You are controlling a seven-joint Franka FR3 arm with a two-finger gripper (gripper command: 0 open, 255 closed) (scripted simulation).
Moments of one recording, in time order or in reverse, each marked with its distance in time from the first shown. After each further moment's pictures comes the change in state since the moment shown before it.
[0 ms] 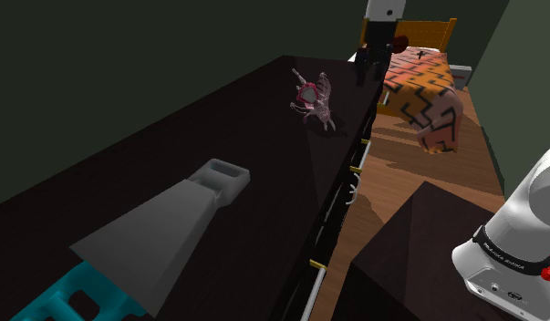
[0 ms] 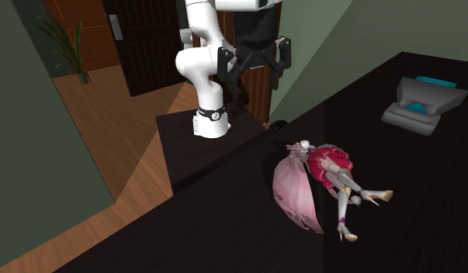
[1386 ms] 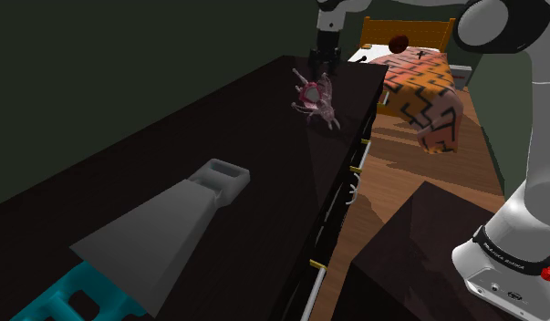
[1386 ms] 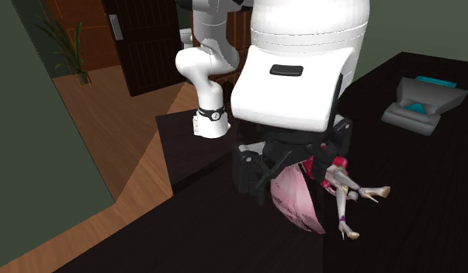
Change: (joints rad) arm -0.066 0.748 -0.036 0.833 0.103 -0.072 -0.086
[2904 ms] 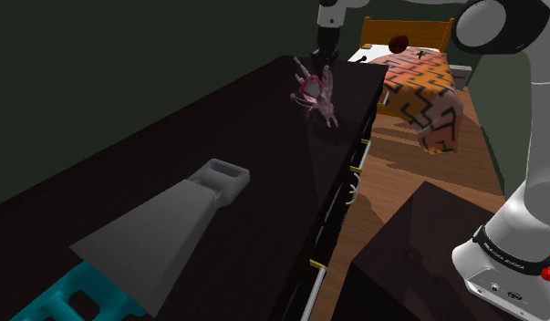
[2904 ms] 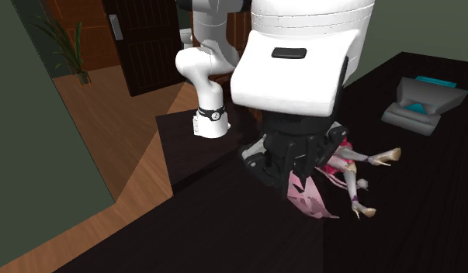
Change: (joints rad) arm -0.003 0.008 0.000 0.041 0.000 -0.033 0.003
